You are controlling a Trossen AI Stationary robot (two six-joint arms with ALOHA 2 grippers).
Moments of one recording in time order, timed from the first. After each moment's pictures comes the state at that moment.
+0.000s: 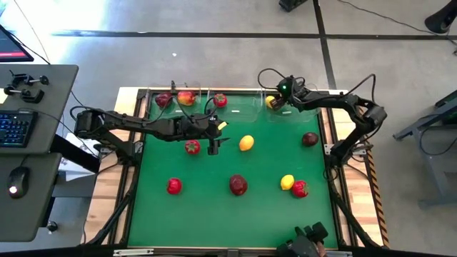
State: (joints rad) left arm 0.12 1.49 0.87 0.12 -0.19 0.33; right arm -0.84 1.63 0.80 -0.02 0.34 -0.04
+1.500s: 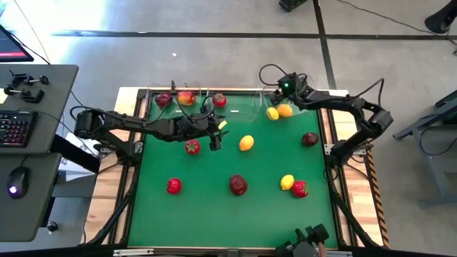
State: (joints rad) left arm 0.12 1.49 0.87 0.13 -0.35 0.26; right arm -0.81 1.54 0.82 0.00 0.38 0.00
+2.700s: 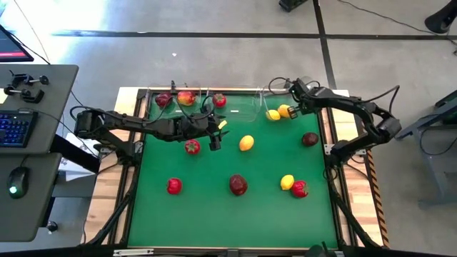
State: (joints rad) left arm 0.12 1.49 0.87 0.13 -0.34 0.26; right arm -0.89 1.43 0.82 -0.71 0.41 0.29
